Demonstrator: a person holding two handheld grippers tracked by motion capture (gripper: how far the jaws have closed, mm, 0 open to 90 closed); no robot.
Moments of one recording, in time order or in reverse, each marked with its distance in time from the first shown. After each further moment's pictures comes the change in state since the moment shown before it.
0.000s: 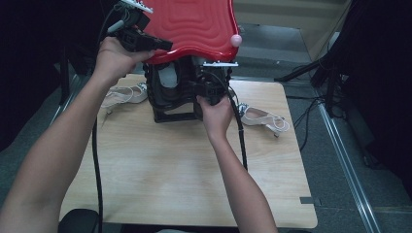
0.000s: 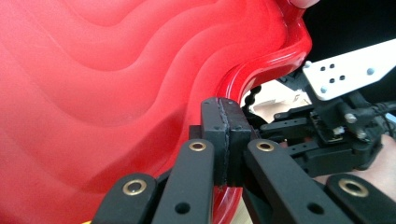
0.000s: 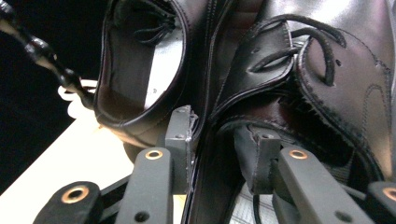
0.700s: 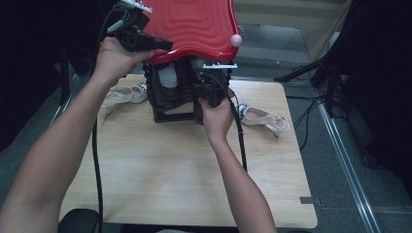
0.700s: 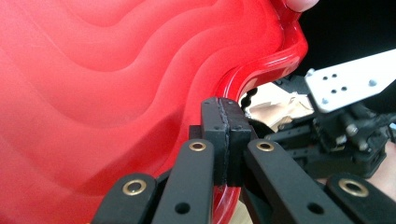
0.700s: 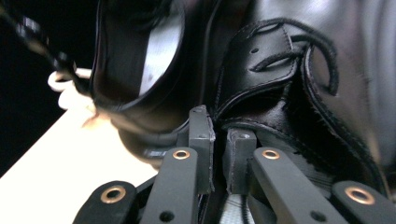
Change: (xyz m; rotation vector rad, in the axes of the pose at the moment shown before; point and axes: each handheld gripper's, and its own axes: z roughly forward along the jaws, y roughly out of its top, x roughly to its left) left arm 0.001 0.000 0.000 0.001 -0.019 -0.020; right arm 0.004 -0.003 -0.005 0.015 -0.049 0.008
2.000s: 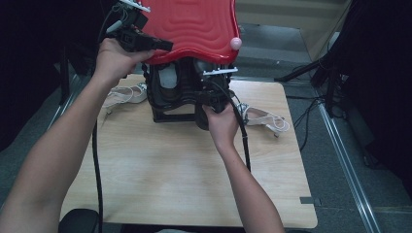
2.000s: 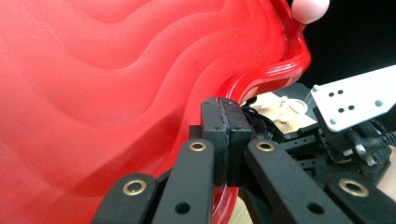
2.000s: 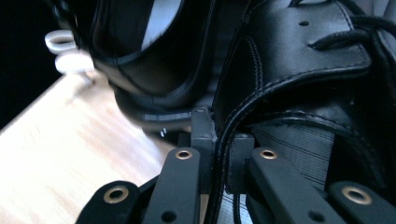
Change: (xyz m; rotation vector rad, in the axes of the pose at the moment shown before) left arm 0.003 -0.002 0.000 -0.017 -0.033 -0.024; right arm 0.001 -0.012 -0.010 0.073 0.006 -0.071
